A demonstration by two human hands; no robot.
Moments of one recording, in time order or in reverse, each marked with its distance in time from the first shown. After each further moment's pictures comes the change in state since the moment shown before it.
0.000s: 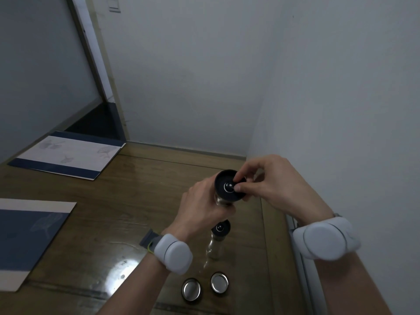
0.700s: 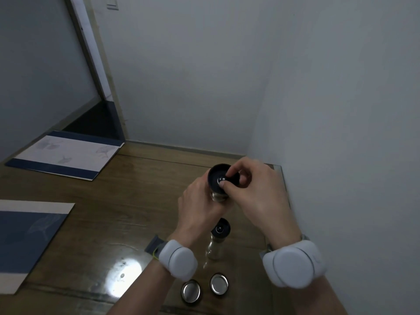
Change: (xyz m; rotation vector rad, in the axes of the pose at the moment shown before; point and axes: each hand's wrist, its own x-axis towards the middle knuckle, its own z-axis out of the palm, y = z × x) left_hand -0.001 0.004 0.008 -0.108 0.194 -0.093; right_hand -0.002 -0.007 0.048 -0.018 0.360 0.084
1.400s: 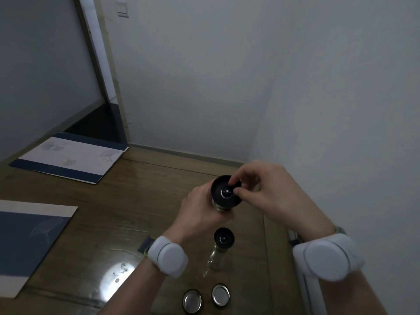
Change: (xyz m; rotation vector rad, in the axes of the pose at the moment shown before) left_hand 0.020 -0.011 -0.029 -0.027 -0.219 0.029; right_hand 0.031 -0.020 -0.032 -0.154 -0.295 -0.198
